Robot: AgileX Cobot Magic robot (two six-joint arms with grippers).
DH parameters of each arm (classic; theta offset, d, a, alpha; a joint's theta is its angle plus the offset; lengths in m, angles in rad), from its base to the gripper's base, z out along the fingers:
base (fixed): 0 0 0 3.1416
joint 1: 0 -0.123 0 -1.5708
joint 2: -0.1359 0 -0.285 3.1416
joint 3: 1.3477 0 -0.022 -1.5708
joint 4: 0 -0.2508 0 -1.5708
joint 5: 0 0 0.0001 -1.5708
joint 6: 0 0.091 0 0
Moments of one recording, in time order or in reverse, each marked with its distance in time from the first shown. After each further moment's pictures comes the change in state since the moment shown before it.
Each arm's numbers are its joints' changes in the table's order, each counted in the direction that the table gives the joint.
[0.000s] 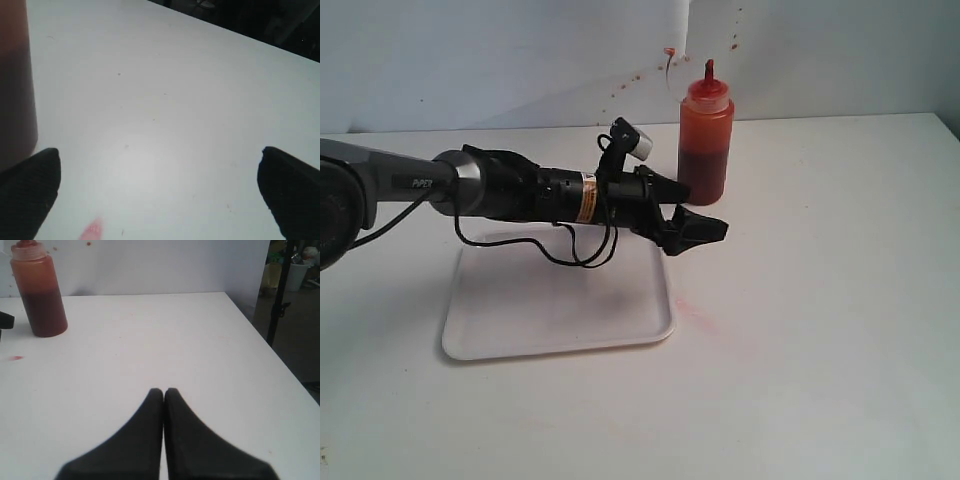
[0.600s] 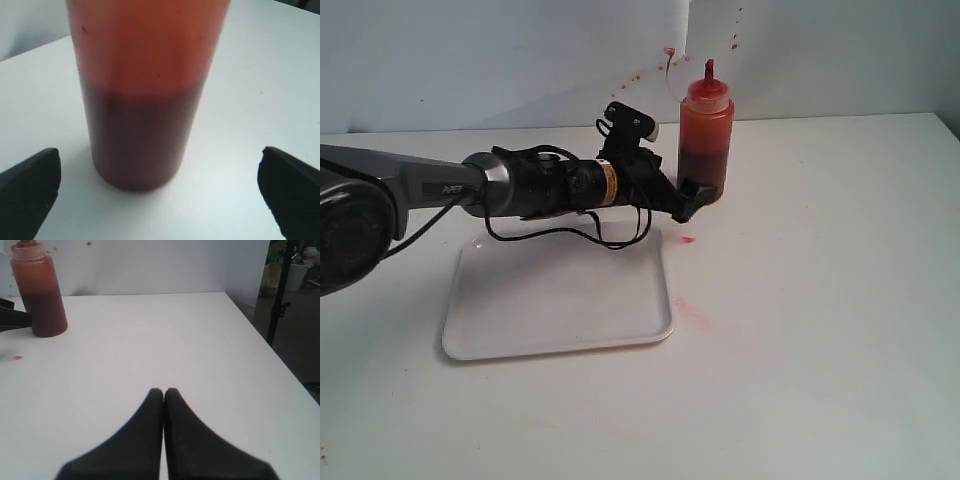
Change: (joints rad) left arm 0.054 -0.038 -0.087 0.301 -0.412 0.191; right arm 0.000 0.000 0.000 0.000 0.000 0.000
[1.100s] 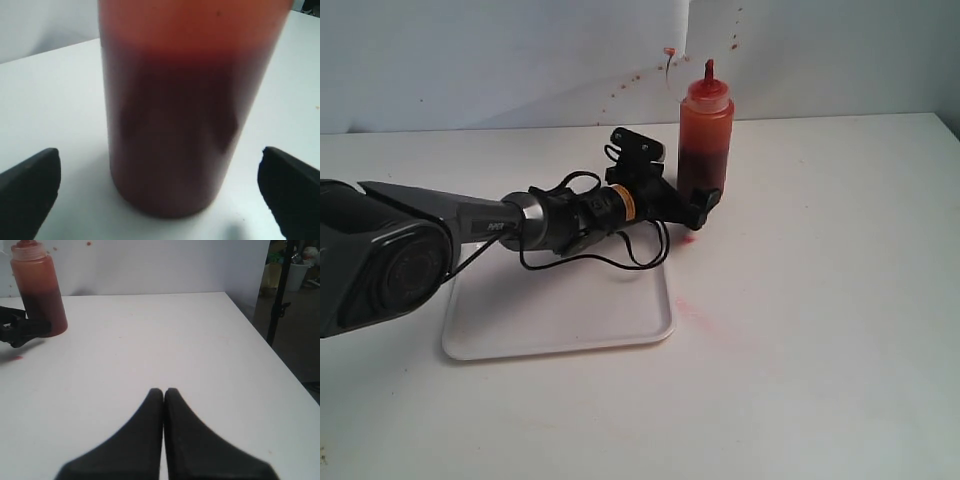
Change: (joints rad) left arm 0.048 -0.158 -0.103 0.516 0.003 0.439; right arm 0.000 0.000 0.000 0.000 0.000 0.000
